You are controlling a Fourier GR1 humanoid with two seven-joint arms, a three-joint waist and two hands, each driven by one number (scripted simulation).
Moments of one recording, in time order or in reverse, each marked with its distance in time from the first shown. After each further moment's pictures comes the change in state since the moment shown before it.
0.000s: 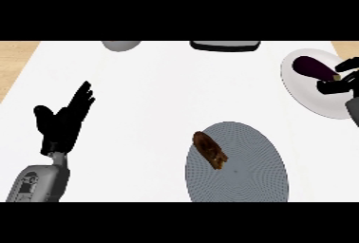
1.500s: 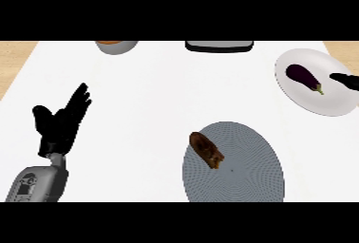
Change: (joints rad) left arm 0.008 -0.007 0.025 0.006 -0.020 0.001 0.013; right arm 0.072 -0.056 -0.334 -0.080 -0.487 0.459 -0.529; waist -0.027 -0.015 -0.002
